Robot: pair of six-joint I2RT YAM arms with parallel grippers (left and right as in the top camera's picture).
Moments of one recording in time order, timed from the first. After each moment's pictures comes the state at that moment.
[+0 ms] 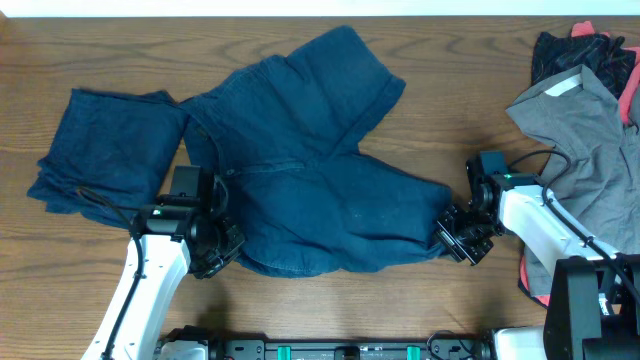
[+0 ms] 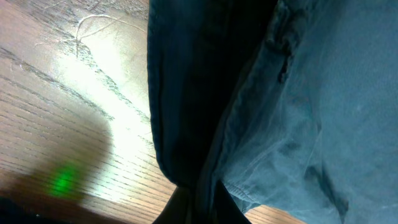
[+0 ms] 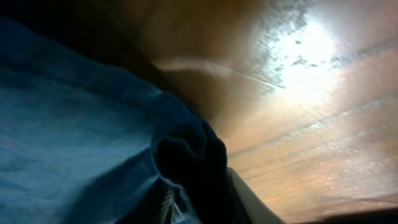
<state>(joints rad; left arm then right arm) -0.08 1.20 0.73 -1.01 0.20 -0.74 0.08 1.58 0.78 -0.91 -0.36 0.93</state>
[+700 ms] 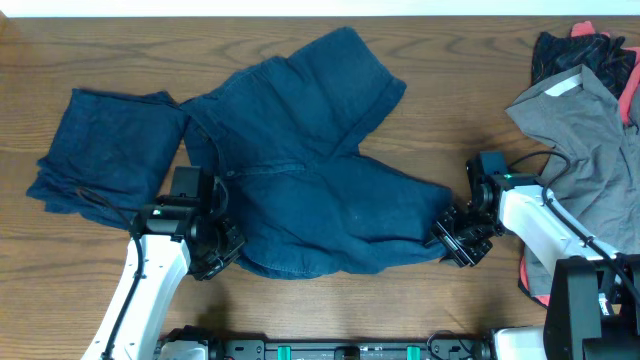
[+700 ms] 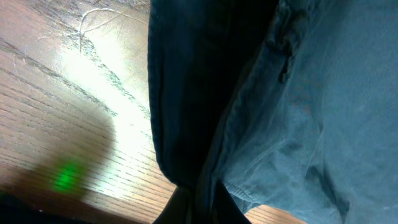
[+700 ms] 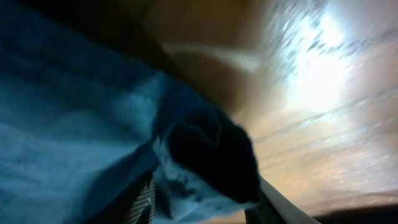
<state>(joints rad) -0.08 1.20 0.73 -1.03 0.20 -0.74 0.08 1.58 0.78 -0.92 -0.41 0.93</state>
